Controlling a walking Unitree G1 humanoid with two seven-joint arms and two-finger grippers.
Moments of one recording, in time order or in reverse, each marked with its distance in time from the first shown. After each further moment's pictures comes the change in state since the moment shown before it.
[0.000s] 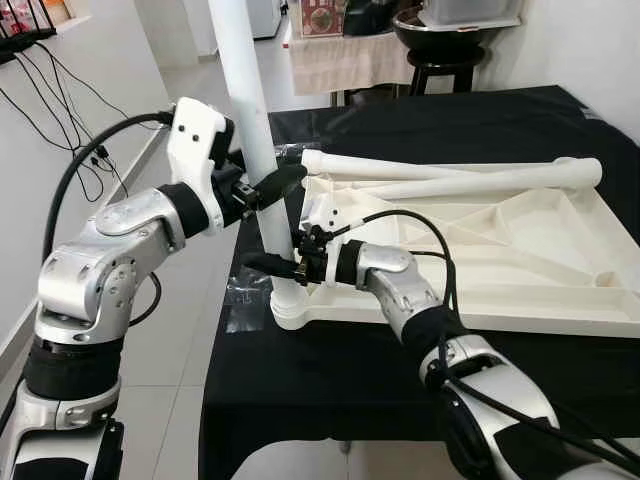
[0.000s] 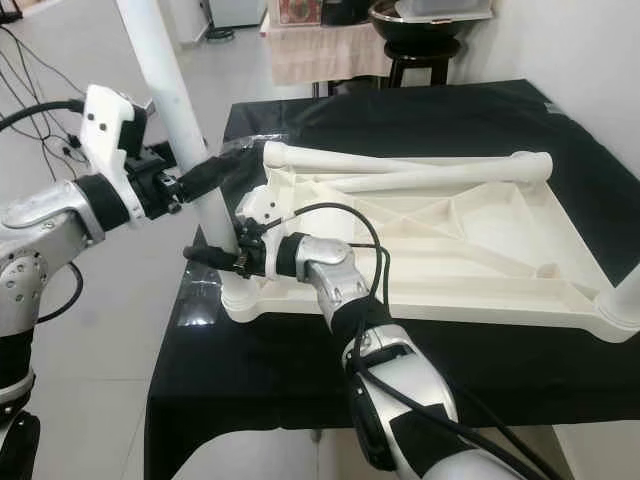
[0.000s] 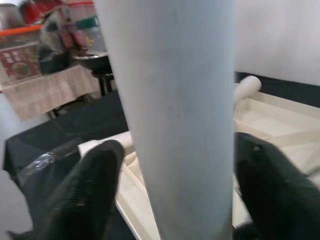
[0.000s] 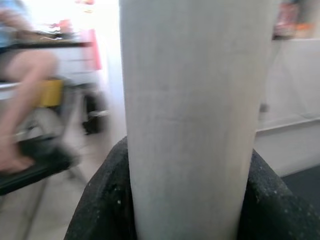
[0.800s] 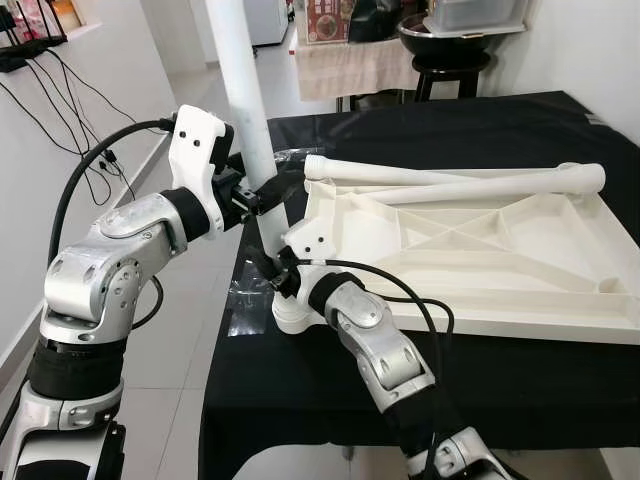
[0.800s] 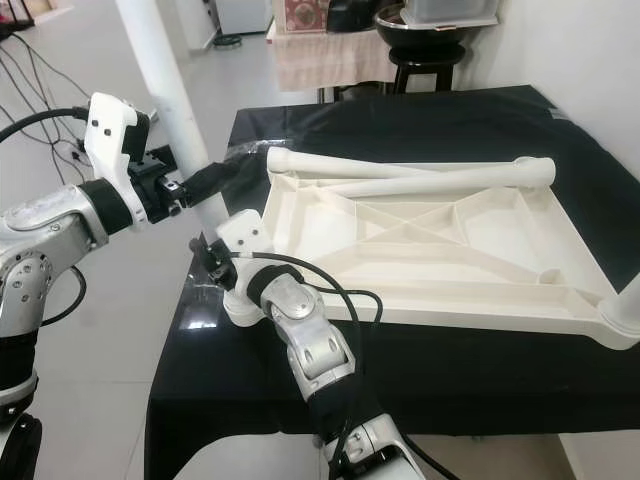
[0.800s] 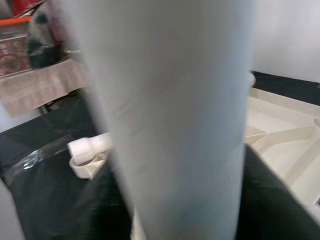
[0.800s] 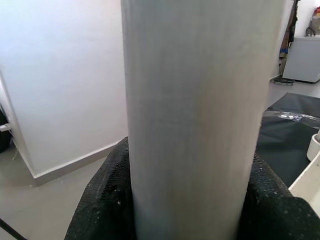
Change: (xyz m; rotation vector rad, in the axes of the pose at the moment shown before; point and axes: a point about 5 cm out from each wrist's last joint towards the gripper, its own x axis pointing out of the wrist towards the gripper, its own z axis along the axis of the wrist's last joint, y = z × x) left arm 0.002 -0.006 -0.005 -0.021 0.017 -0.056; right arm 0.002 0.047 0.005 -0.054 0.026 -0.314
